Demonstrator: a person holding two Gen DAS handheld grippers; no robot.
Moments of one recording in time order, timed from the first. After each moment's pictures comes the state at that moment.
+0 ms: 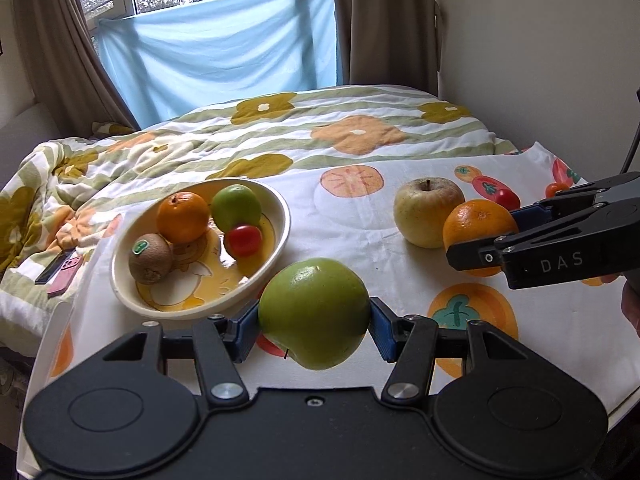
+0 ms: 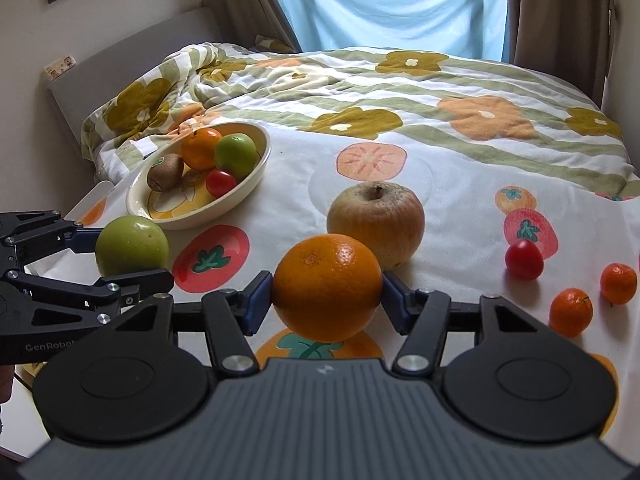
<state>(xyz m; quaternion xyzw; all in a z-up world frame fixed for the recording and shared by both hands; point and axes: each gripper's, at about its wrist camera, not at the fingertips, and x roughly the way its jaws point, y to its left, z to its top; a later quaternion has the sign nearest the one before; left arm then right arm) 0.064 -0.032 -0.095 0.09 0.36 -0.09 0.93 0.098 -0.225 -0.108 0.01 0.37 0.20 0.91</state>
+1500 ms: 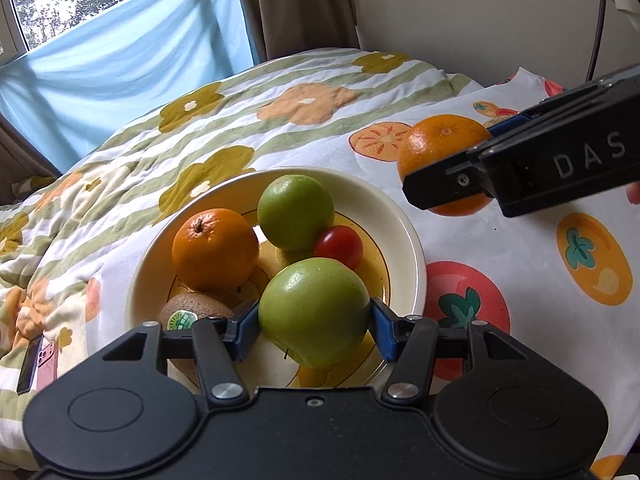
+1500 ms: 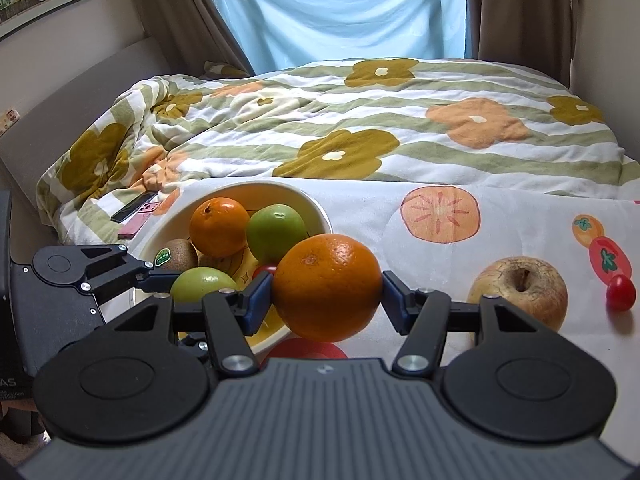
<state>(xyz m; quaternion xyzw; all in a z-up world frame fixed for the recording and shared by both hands) 0.180 0.059 -0.135 0.21 0.38 -0.24 0.87 0.165 -0.093 -0.097 0.06 0.36 0.11 0.92</state>
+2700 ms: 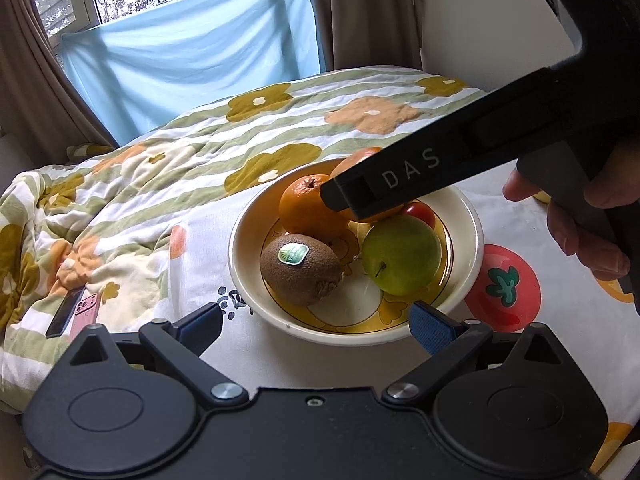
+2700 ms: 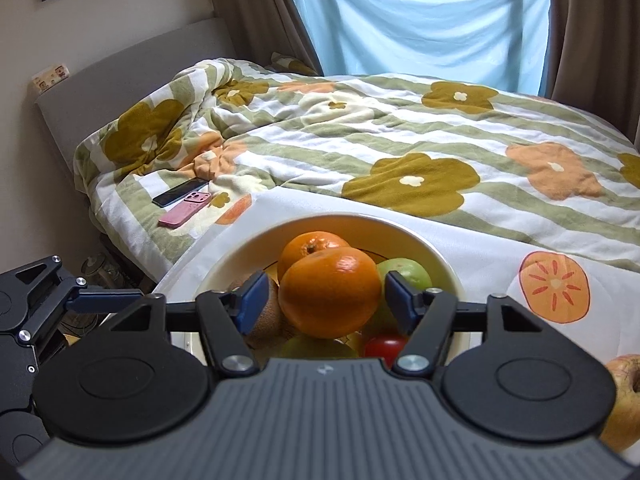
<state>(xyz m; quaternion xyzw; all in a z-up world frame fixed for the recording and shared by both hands) 0.147 0.122 -0.117 0.16 0.36 -0.16 0.91 0.204 -0.003 -0.097 0.00 0.34 0.19 0.92</state>
